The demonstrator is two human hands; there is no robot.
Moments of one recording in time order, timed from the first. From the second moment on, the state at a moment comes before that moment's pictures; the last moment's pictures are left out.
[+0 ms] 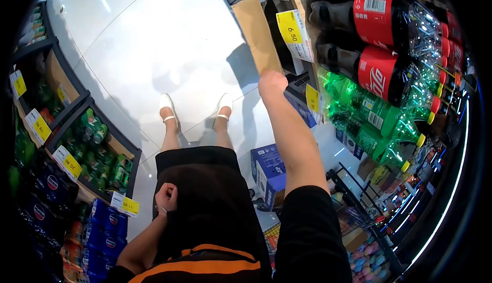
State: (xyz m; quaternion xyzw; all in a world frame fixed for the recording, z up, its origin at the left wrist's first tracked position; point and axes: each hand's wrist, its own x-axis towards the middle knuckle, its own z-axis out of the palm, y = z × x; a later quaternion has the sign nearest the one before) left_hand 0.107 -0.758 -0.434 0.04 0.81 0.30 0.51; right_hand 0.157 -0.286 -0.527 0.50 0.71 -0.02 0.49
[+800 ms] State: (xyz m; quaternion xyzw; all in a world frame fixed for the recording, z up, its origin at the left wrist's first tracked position) left_hand 0.110 -0.745 -0.429 0.03 0.82 0.32 0.48; right_hand 0.153 -0.185 -0.604 0.62 0.73 -0.10 0.28
